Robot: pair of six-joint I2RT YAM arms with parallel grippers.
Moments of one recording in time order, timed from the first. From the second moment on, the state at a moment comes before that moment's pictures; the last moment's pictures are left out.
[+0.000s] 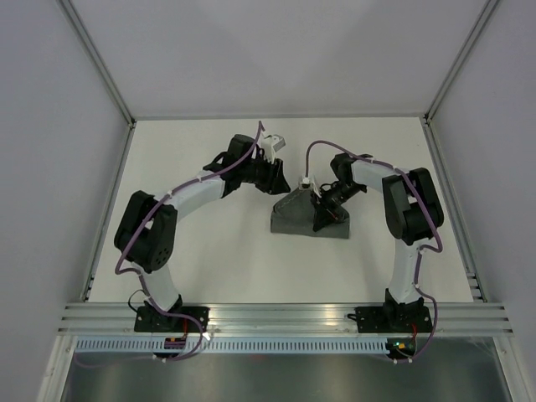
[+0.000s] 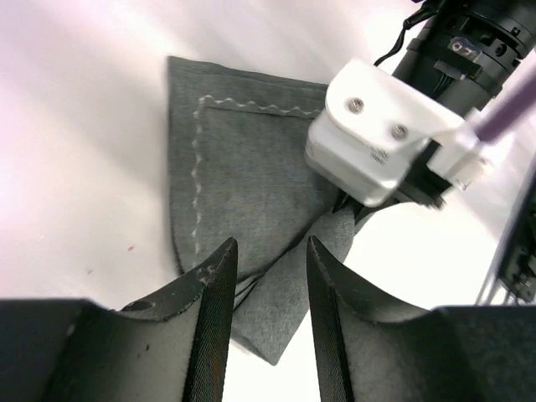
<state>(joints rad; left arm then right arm) -0.53 1.83 1.28 -0.11 0.60 -0.12 0.28 2.02 1.31 -0.93 -0.85 -1.04</state>
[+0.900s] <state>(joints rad) -1.12 1.81 0.95 0.17 -0.21 0.41 0.23 2.24 1.51 -1.20 -0.94 -0.99</state>
